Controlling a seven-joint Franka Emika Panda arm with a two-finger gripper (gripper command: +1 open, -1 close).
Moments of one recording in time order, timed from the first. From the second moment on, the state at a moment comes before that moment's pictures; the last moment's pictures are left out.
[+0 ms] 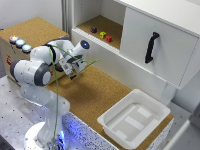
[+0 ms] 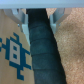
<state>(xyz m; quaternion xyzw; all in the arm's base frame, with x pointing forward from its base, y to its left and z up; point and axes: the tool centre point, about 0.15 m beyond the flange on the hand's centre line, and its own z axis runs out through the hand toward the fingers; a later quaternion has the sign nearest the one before) 0.347 0.185 0.299 -0.96 0.07 -0.02 0.25</state>
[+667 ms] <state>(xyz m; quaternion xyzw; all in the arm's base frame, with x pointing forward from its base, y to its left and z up) 0.365 0.137 0.306 -0.96 0.11 -0.04 0.25</state>
